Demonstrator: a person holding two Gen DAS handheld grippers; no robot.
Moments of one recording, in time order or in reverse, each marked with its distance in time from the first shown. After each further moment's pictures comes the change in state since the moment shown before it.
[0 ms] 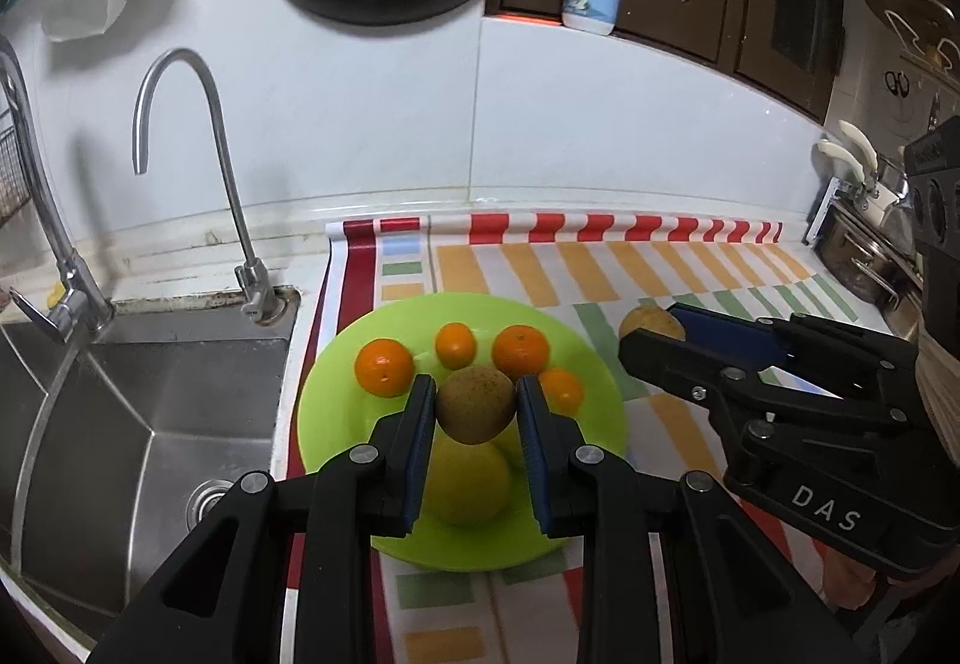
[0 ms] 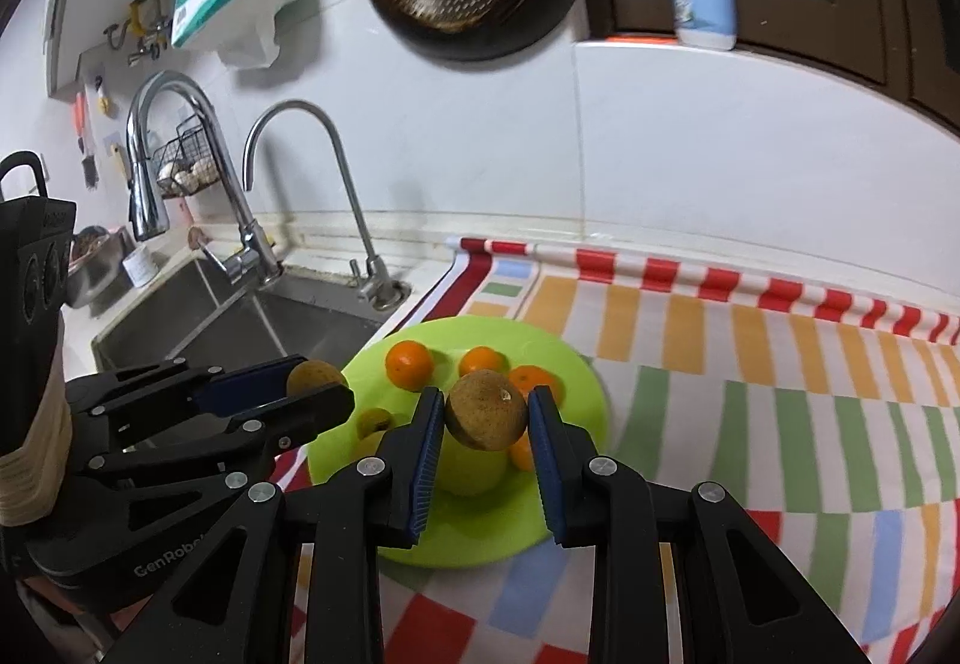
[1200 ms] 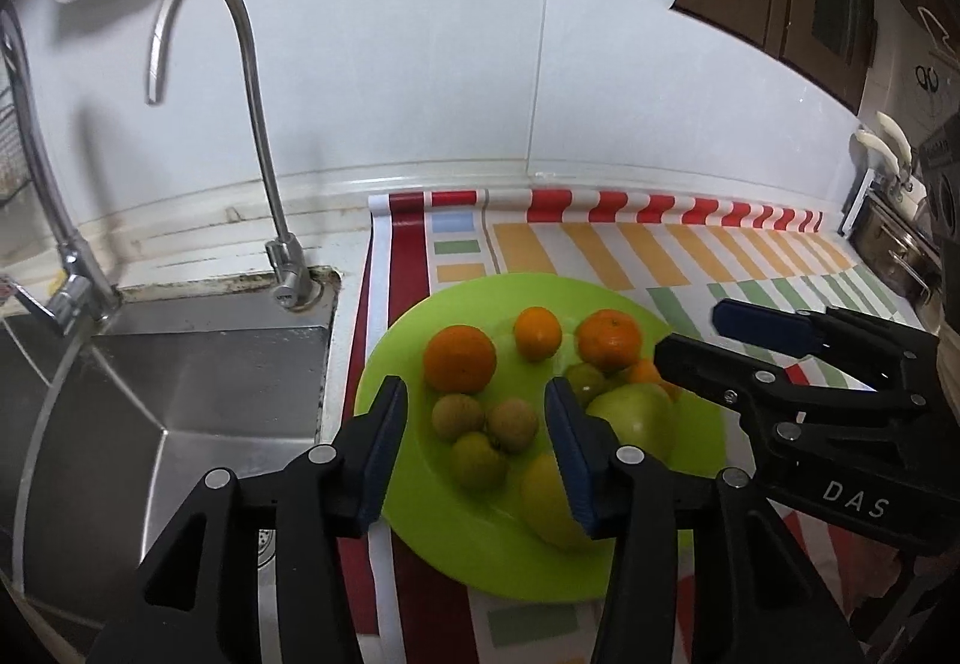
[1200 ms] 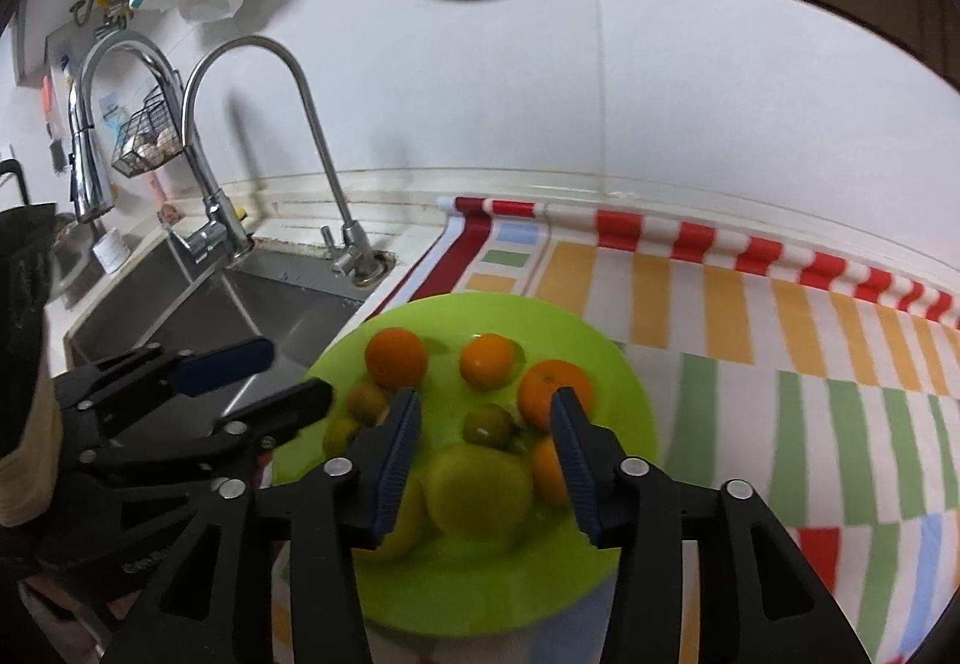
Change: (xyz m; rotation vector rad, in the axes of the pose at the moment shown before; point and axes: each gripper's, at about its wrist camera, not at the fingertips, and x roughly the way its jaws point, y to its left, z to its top) left arm 0.032 0.041 -0.004 -0.003 0.028 0.043; right arm 0.059 0.006 0.002 0.018 0.078 -0.047
